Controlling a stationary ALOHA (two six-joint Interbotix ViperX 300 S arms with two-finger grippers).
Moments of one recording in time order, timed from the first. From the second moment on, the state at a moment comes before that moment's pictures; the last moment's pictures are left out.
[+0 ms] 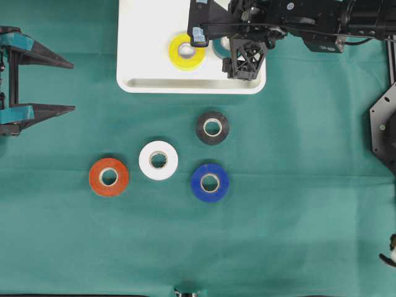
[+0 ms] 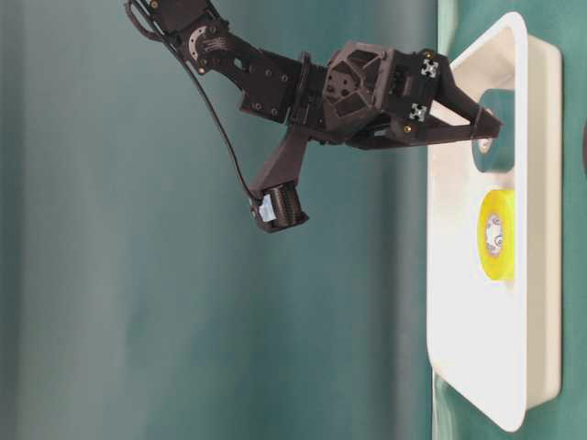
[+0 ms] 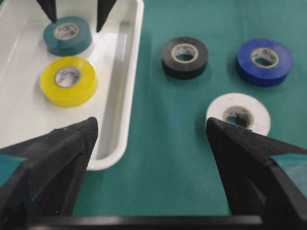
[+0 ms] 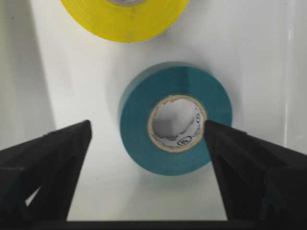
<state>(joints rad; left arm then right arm) 0.09 -0.89 1.14 -0.01 0.13 0.07 -0.36 0.16 0.41 -0.13 0.64 -0.02</state>
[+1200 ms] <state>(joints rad) 0.11 -0.89 1.14 -0.01 0.13 0.07 -0.36 -0.24 0.38 -0.14 0.83 -0.02</state>
